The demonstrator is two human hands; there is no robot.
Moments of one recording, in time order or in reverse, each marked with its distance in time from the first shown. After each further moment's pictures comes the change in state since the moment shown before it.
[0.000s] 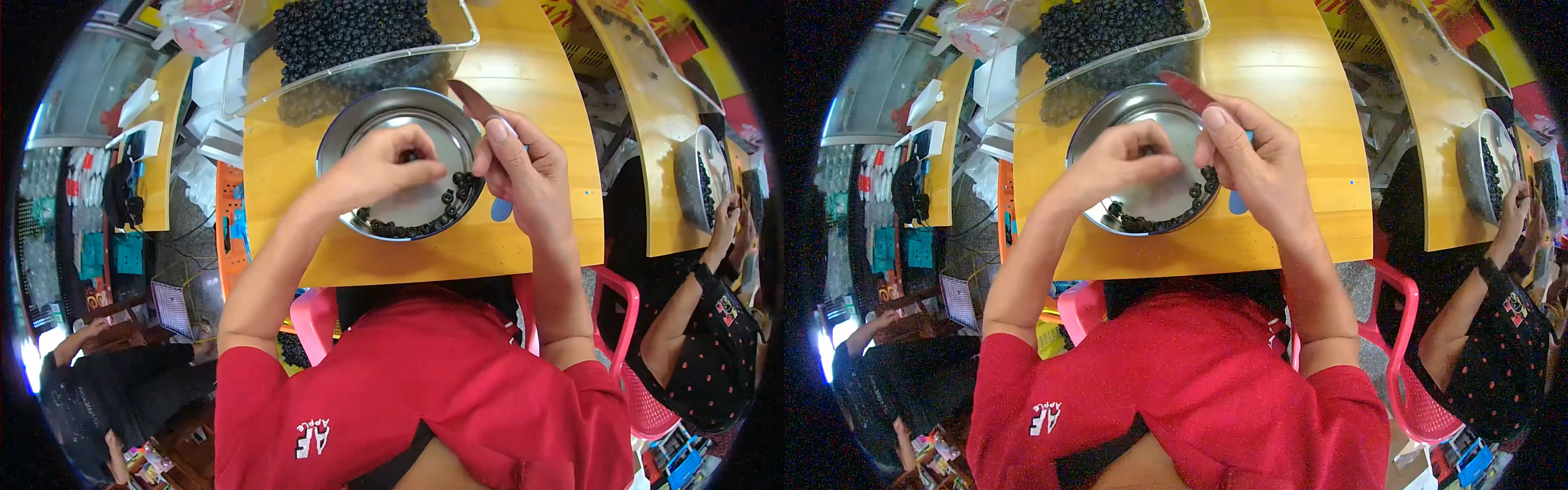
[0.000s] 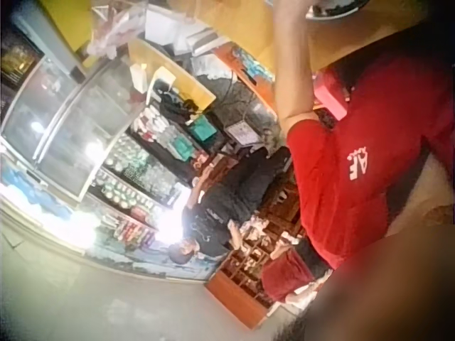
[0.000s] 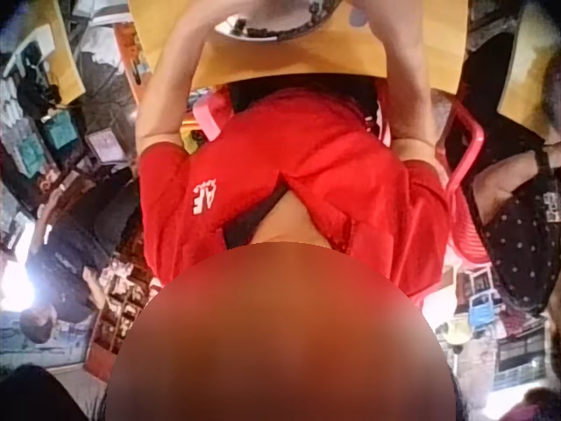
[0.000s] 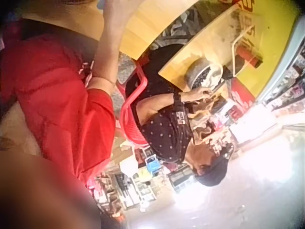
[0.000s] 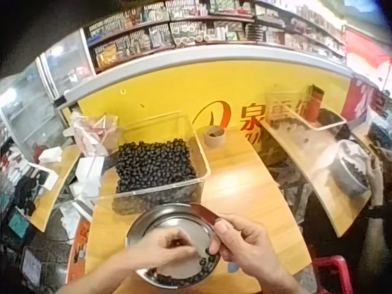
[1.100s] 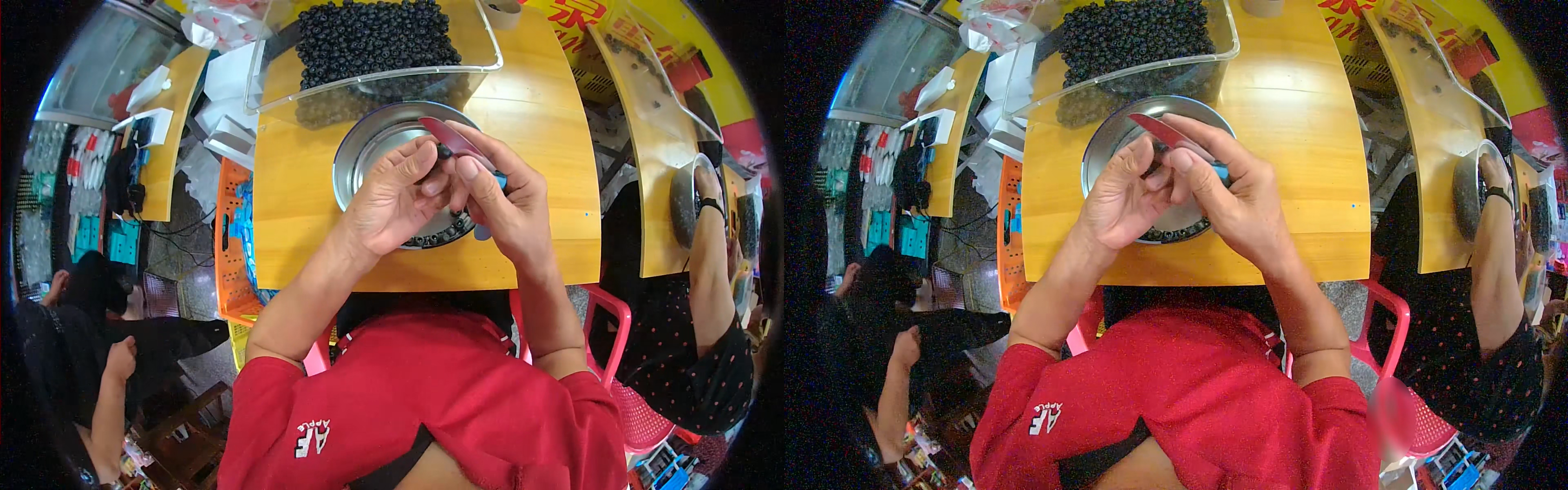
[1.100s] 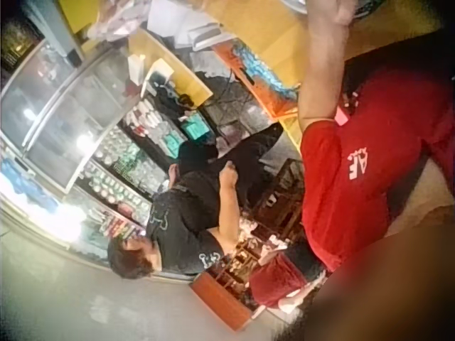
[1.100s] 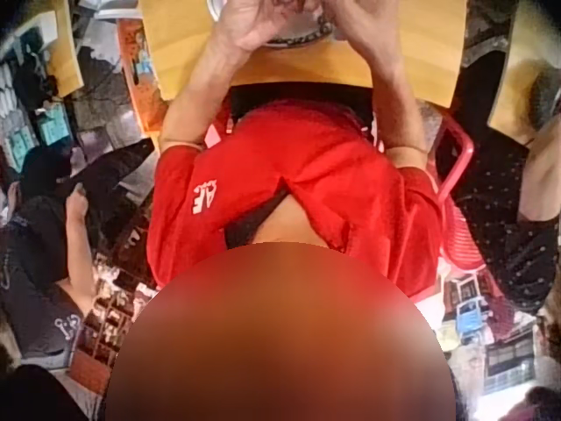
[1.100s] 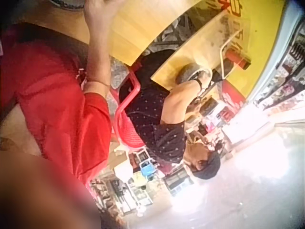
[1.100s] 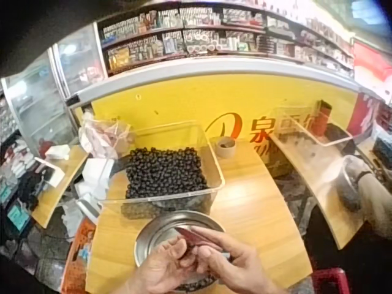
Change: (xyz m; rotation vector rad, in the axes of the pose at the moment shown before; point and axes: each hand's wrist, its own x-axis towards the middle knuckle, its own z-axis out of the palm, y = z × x) left_hand -0.021 0.006 0.031 -1.218 0.021 0.204; right_hand -0.005 -0.003 0.036 -0.102 -0.113 -0.115
